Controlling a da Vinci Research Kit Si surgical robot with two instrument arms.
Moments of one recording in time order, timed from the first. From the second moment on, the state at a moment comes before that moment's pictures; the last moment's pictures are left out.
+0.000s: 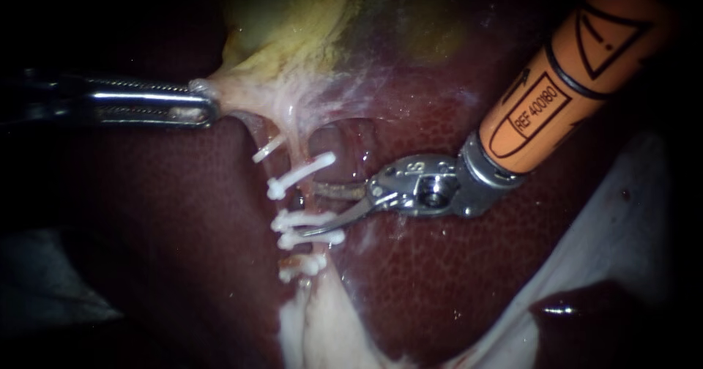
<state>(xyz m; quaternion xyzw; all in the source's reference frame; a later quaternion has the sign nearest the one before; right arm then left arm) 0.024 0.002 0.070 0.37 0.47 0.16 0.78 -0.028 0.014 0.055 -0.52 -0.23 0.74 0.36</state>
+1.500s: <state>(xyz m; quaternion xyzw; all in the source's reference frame) 0.031 0.001 0.066 0.42 0.52 0.19 0.72 -0.028 0.014 0.055 -0.52 -0.23 0.74 0.36</state>
